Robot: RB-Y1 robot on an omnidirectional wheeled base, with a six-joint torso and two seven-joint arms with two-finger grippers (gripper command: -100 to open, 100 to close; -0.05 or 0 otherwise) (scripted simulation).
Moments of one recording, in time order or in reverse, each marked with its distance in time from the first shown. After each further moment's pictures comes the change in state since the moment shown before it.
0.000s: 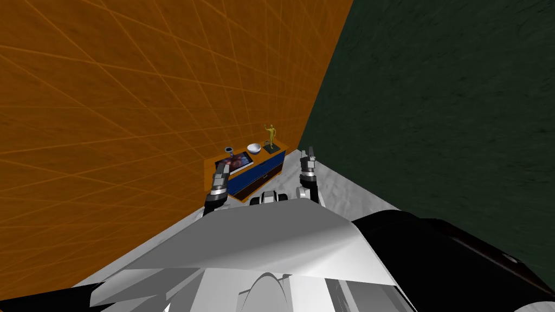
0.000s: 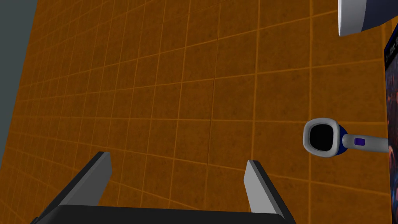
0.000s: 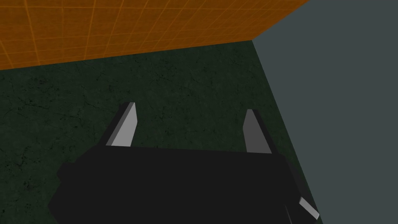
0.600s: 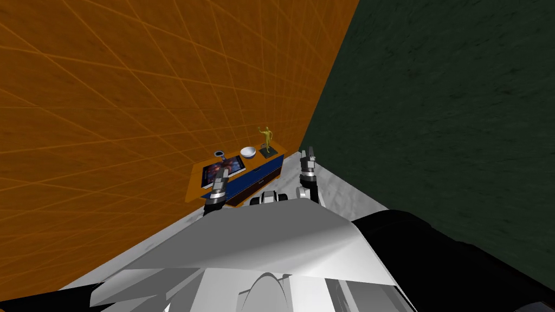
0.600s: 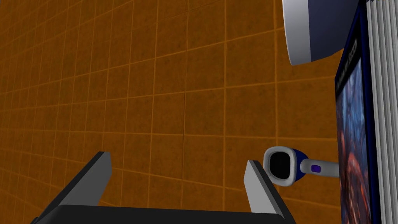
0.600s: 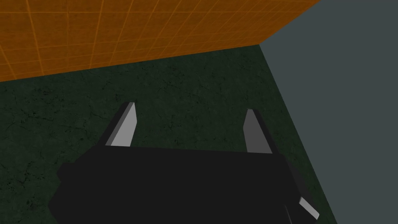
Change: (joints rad) left arm -0.018 0.032 0.027 0.166 0.029 -0.081 0.007; right arm 0.000 0.000 0.000 0.000 0.000 0.000 0.000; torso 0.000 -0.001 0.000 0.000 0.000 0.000
